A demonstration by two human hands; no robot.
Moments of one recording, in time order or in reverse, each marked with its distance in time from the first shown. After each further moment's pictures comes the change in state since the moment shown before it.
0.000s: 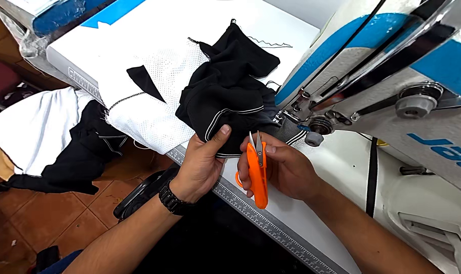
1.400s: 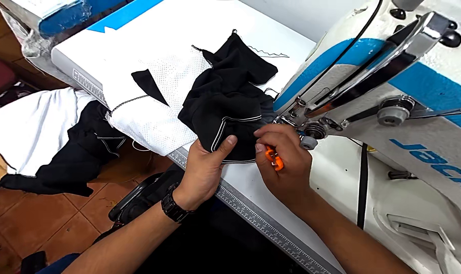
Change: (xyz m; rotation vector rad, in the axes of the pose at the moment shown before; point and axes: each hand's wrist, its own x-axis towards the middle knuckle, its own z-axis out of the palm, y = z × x) left_hand -0.006 -0.003 0.008 0.148 0.075 0.092; right_hand 0.009 0.004 0.012 -1.440 0.596 -0.760
